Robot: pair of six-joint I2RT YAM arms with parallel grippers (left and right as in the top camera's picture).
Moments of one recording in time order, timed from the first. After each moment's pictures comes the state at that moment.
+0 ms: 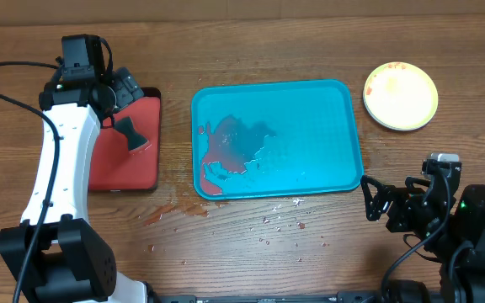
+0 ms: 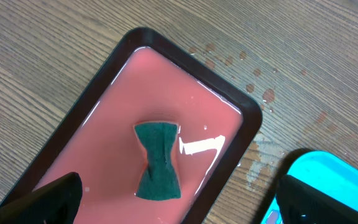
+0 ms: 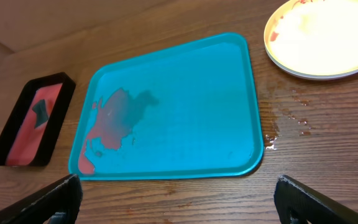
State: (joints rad) left arm 0.11 1.70 1.48 -0.82 -0.14 -0.50; right arm -0.08 0.59 0.88 -0.95 -0.38 0.18
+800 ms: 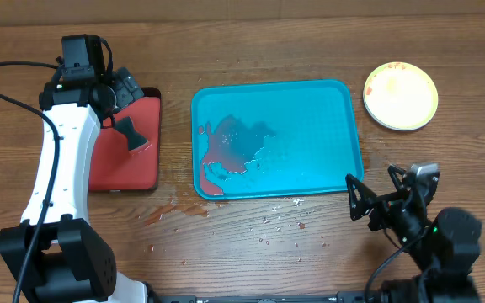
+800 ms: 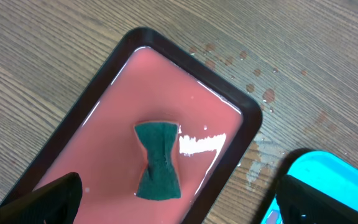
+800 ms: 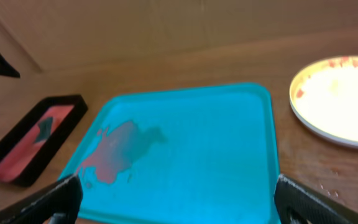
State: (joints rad) left arm 0.11 1.70 1.48 -0.82 -0.14 -0.50; right arm -0.01 0.34 0.44 -0.43 -0.39 0.18
